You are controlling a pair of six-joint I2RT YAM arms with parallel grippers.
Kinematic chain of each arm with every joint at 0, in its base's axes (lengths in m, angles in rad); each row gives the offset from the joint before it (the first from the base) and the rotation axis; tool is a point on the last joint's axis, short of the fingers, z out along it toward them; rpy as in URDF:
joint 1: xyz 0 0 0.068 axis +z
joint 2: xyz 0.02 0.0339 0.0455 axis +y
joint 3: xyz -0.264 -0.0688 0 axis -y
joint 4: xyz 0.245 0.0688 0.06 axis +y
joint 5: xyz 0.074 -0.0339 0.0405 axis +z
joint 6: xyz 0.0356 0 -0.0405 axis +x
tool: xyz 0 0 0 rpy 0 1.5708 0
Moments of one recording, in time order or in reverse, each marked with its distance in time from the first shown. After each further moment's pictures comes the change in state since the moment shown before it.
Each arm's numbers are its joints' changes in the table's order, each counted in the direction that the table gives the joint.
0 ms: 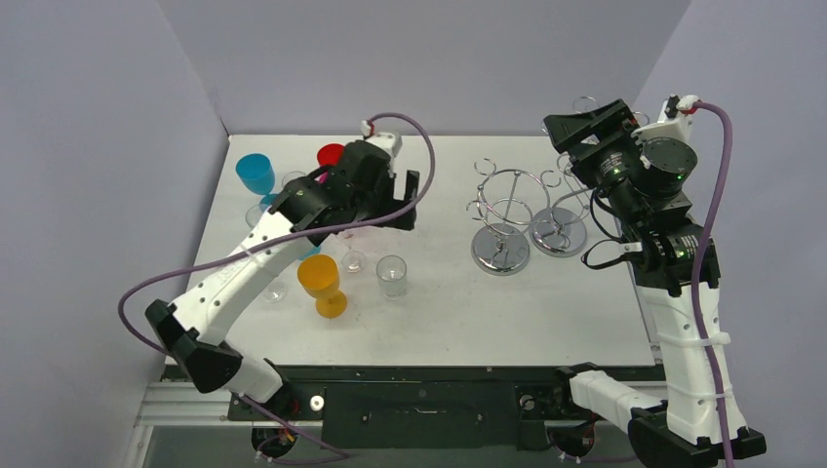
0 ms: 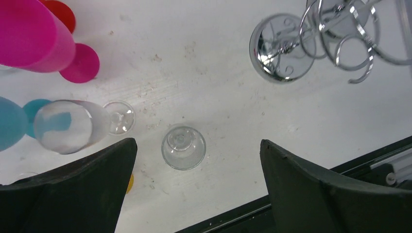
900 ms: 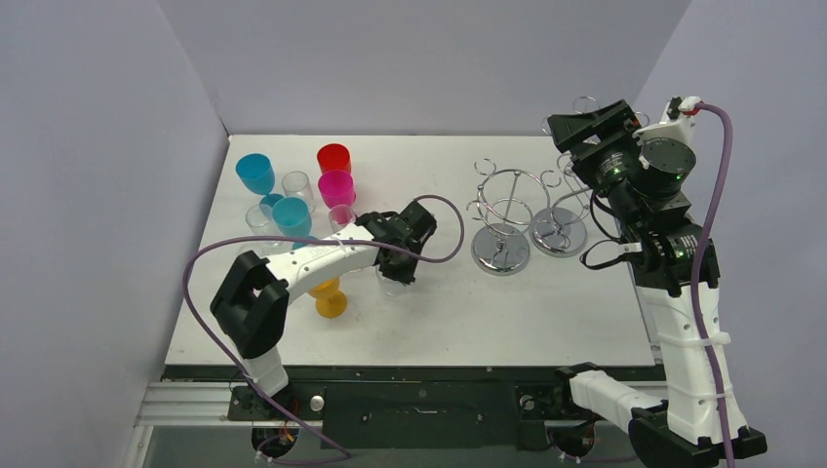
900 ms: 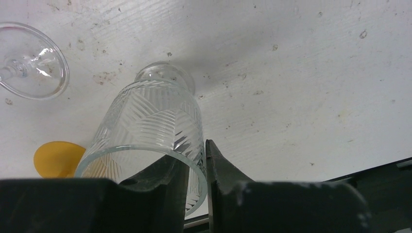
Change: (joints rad) left arm -0.059 0.239 -0.324 -0.131 -0.082 -0.026; right arm 0.010 0.000 0.000 0.003 -0.043 0.000
